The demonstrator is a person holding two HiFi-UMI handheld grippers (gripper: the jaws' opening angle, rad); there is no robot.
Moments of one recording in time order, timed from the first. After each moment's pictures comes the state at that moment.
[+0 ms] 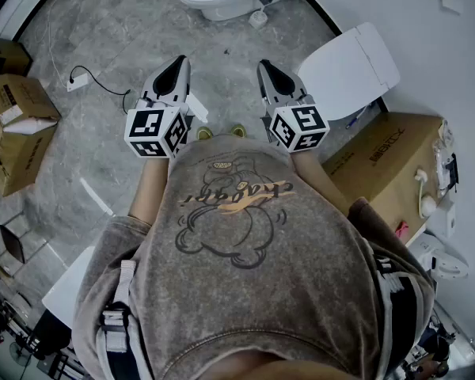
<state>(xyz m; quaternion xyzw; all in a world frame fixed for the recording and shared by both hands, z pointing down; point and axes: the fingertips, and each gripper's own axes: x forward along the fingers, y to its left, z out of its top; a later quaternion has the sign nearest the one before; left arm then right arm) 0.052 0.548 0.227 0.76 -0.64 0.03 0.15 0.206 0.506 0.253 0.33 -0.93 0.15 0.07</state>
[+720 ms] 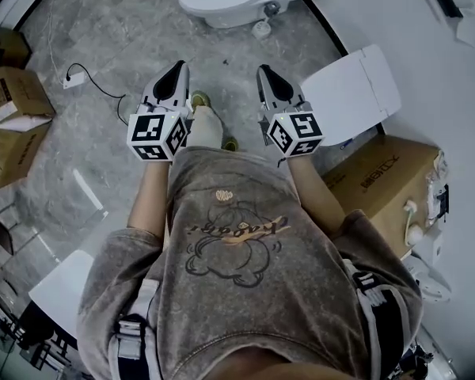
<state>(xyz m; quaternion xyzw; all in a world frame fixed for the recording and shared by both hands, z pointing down) 0.044 0.472 0.265 0.72 -0.67 0.03 0.15 0.199 0.417 0.284 0.31 -0.94 0.14 0.06</state>
